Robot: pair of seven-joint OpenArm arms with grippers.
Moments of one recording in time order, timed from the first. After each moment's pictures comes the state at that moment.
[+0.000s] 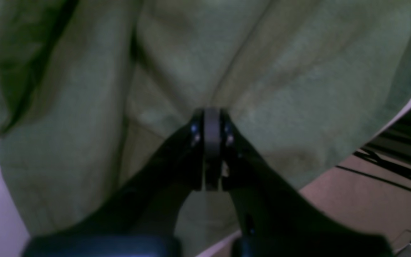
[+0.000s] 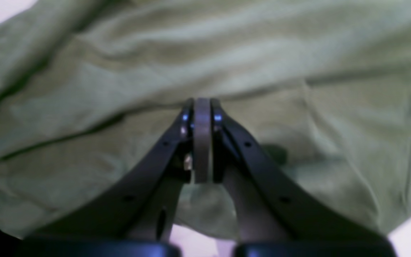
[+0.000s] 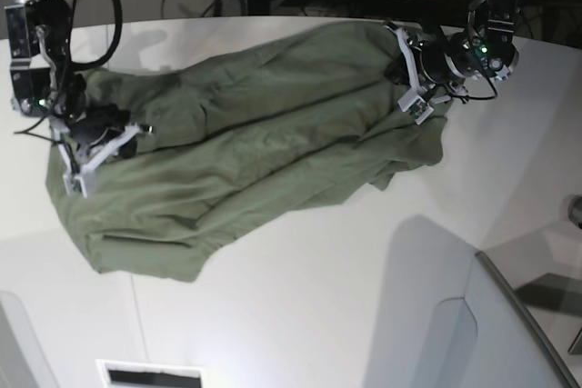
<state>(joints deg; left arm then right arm) 16.9 -19.6 -3.3 81.8 -6.9 -39.2 36.4 -8.9 16.9 -0.8 86.8 31.7 4.5 -42.4</state>
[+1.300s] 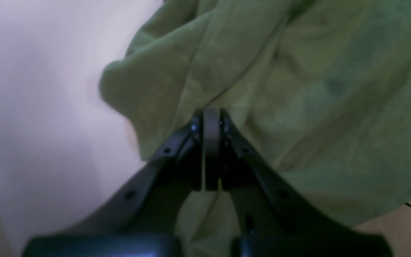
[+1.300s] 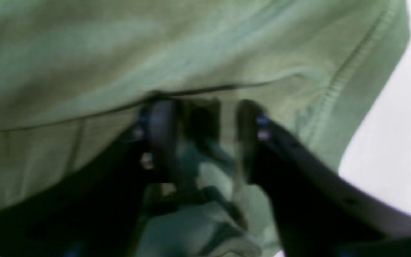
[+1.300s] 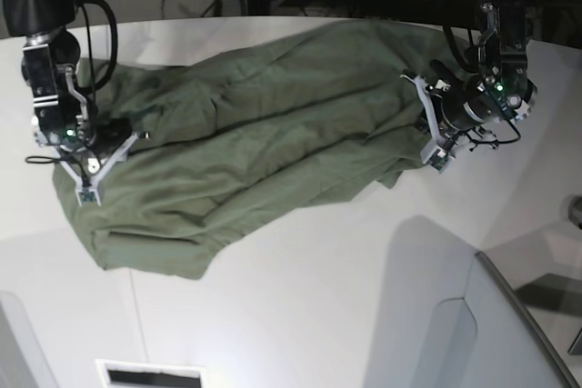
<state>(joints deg) 10.0 -16.6 -9.6 89.1 -3.4 -39.0 45.7 1.5 16.1 -5.6 70.8 12.4 0.2 -43.6</state>
